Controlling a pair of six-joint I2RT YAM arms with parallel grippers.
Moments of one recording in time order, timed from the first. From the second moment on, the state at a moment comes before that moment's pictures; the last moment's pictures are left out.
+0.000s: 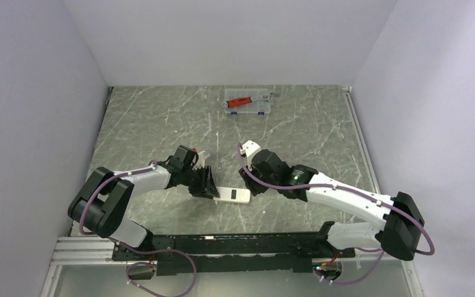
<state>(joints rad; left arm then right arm) -0.51 1.49 0.61 -0.14 0.54 -0.58 0.96 1.22 0.85 -0.44 0.13 0.16</state>
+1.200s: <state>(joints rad) -0.63 1.51 0.64 -0.13 0.47 -0.67 0.85 1.30 0.68 -0.32 0.03 0.58</state>
